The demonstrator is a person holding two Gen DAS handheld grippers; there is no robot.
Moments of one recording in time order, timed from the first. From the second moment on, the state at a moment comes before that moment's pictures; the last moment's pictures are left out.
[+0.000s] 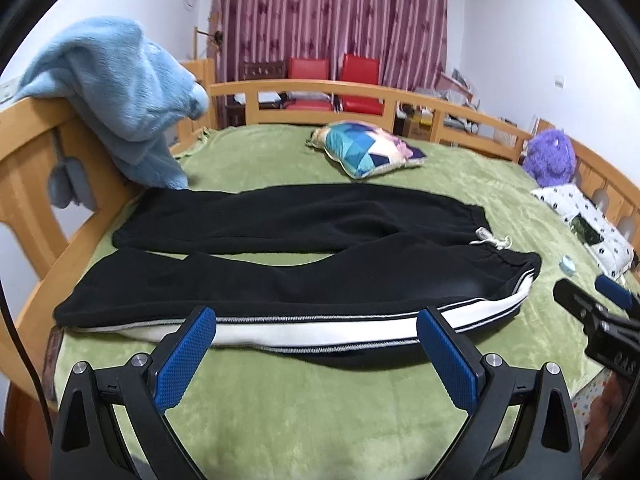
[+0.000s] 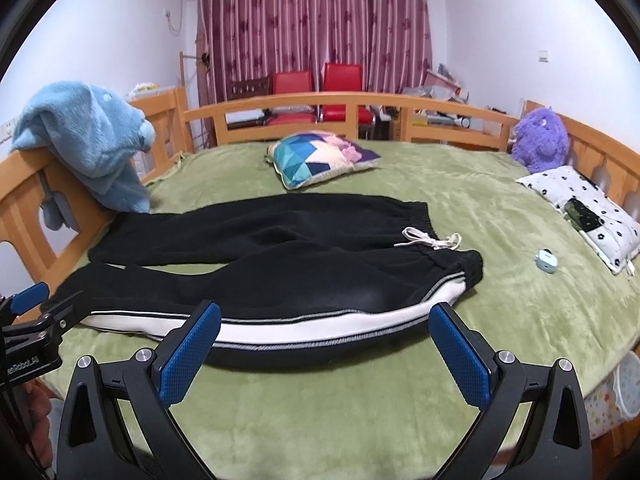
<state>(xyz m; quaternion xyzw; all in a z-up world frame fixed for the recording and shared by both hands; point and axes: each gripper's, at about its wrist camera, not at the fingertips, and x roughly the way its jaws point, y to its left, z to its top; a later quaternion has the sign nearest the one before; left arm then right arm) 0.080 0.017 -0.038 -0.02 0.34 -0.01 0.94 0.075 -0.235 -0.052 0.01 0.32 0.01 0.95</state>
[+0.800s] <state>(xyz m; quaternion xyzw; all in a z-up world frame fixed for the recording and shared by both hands) 0.174 0.041 -0.161 -0.04 0.45 0.03 0.89 0.186 -0.268 -0.184 0.06 0.47 0.03 0.88</state>
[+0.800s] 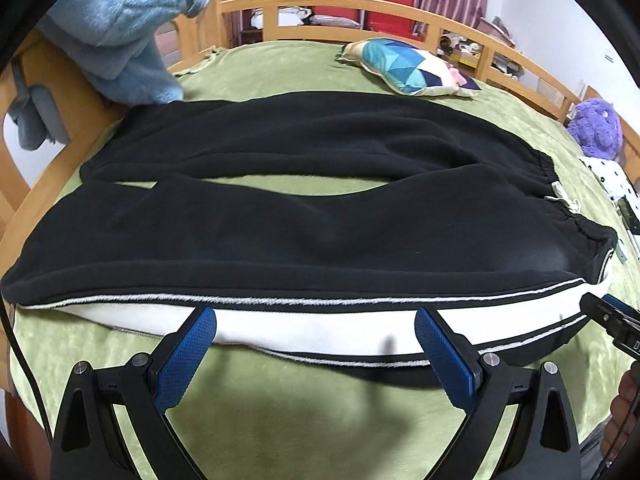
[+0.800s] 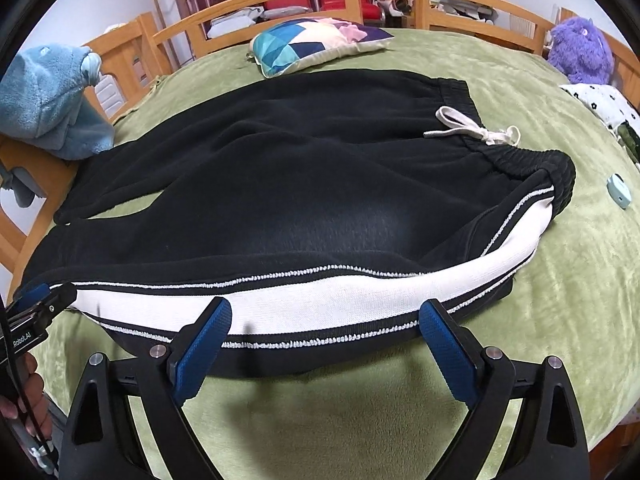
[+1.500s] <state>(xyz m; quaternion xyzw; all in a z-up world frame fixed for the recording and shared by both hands) 0.122 0.183 -0.182 -0.18 0.45 0.11 0.87 0.162 -0.333 -0.200 0.14 0.45 -0.02 0.88</state>
